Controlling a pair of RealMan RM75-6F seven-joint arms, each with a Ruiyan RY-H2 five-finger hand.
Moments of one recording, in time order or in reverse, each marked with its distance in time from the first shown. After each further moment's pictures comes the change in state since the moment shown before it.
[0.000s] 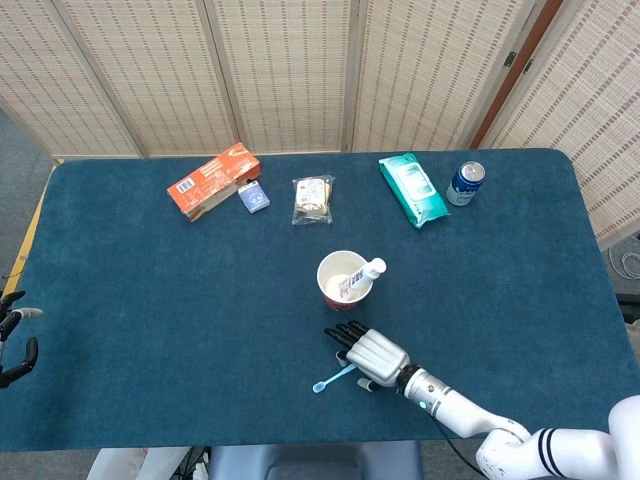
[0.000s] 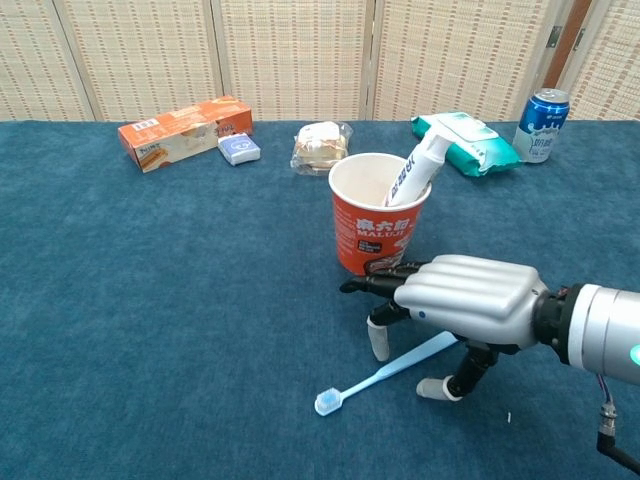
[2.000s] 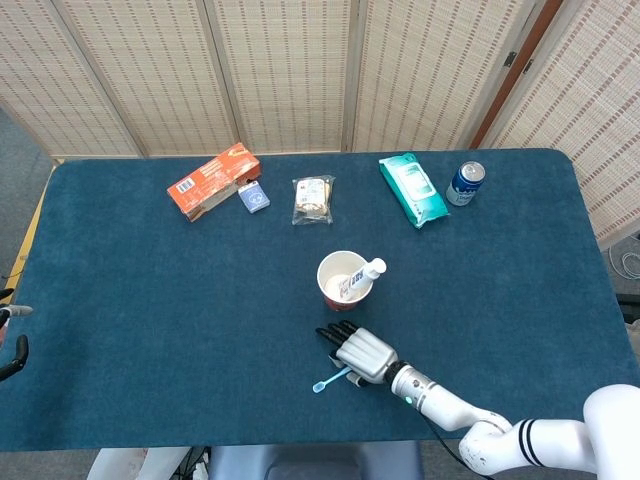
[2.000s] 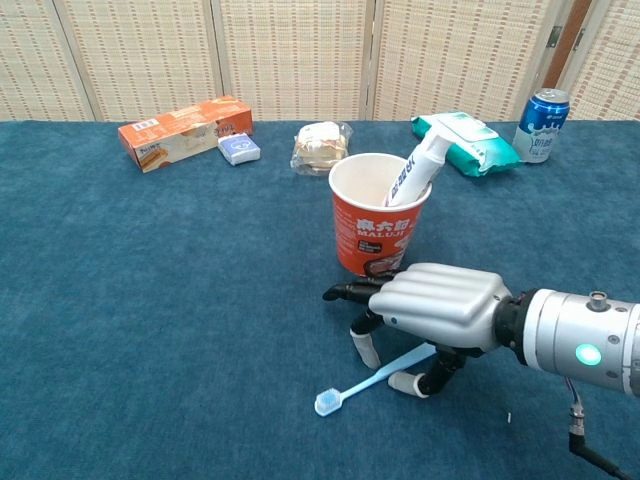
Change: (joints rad) left arm 0.008 0.017 -0.013 0.000 -0.010 0.008 -0.028; right arm 0.064 -0.065 -0.003 0.049 0.102 -0.050 -0.043
